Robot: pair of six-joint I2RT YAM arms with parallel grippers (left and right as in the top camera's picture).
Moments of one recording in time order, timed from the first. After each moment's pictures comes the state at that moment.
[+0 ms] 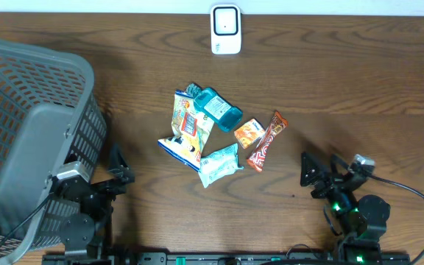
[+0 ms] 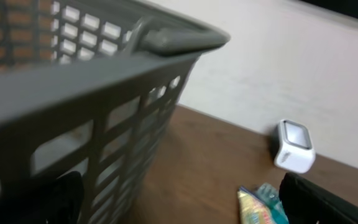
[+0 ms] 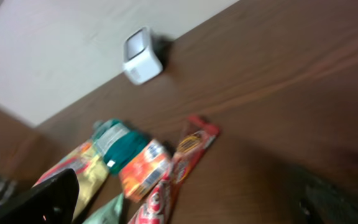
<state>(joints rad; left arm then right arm) 0.05 0.02 0.20 -0.20 -0.07 -0.30 -0.09 0.24 0.01 -0.01 -0.38 0.54</state>
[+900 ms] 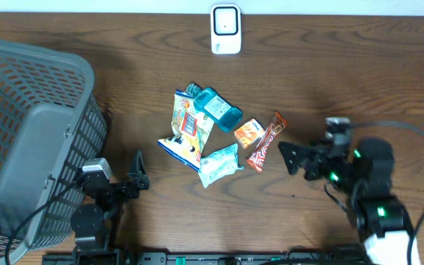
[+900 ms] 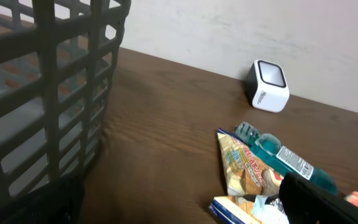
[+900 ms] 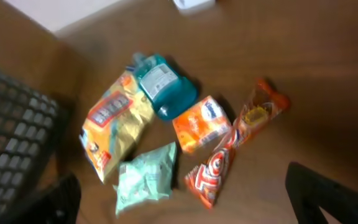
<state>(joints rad) 0.05 0.02 0.07 -0.22 0.10 -0.27 0.10 0.82 0.60 -0.44 -0.46 0.32</state>
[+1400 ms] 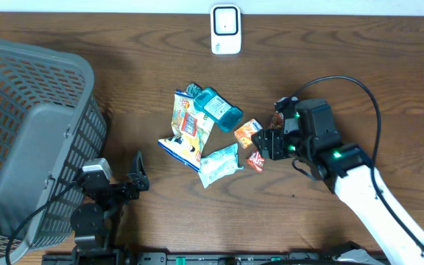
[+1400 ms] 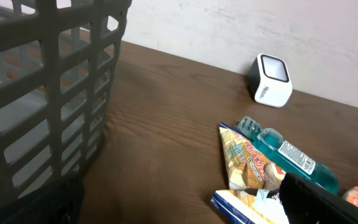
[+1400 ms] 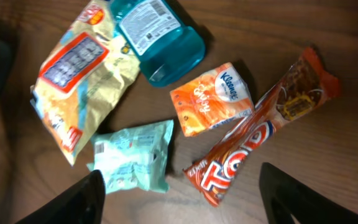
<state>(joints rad) 0.05 0.02 0.08 -0.26 0.10 -0.27 0.36 1.28 0.83 -0.47 -0.26 0.31</state>
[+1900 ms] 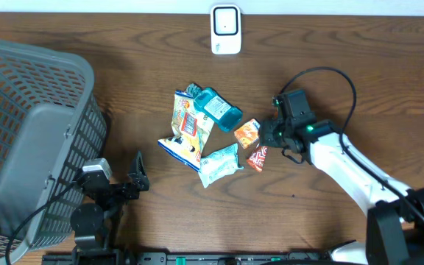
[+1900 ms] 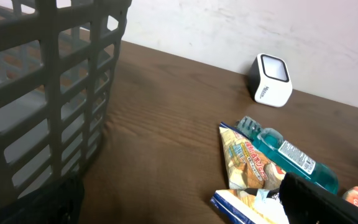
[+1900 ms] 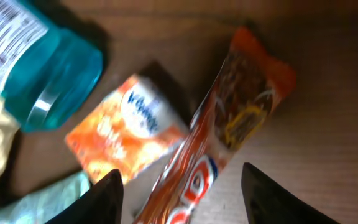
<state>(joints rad) 0.05 0.02 0.08 -0.26 0.10 -0.27 0.37 1.60 0.93 -0.44 -0.05 0.45</state>
